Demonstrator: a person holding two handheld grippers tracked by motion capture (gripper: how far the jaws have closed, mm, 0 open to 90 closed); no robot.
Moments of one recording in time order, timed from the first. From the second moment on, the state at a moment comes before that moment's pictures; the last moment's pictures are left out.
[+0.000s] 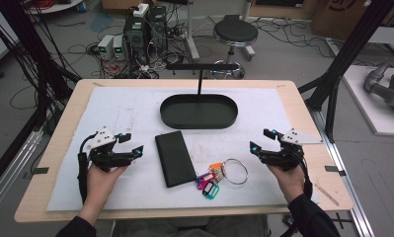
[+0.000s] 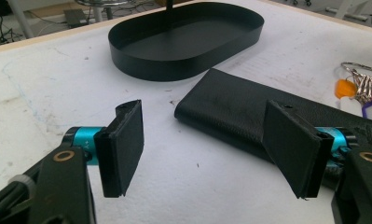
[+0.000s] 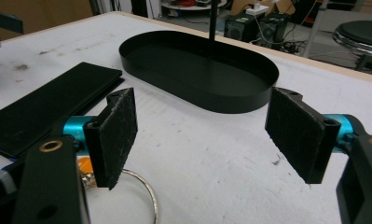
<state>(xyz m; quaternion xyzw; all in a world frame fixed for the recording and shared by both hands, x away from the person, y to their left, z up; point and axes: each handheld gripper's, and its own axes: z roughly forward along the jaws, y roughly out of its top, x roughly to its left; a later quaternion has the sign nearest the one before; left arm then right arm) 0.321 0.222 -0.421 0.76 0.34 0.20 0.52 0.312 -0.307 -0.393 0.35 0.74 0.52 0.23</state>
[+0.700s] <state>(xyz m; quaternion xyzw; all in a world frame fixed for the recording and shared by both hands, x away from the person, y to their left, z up) 0.332 0.219 -0.421 0.75 0.35 0.20 0.53 0.289 -0.193 -0.403 0.26 0.79 0.53 0.16</state>
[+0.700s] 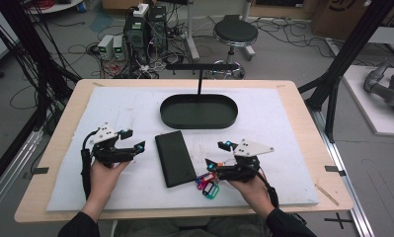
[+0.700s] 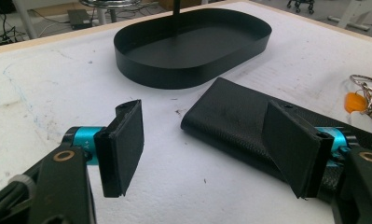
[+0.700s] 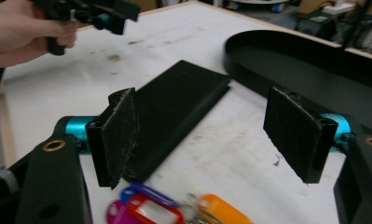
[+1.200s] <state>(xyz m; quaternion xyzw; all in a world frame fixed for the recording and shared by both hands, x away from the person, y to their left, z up) 0.328 0.231 -0.423 0.74 0.36 0.20 0.53 0.287 -0.115 -0.424 0.16 0.86 0.47 0.09</state>
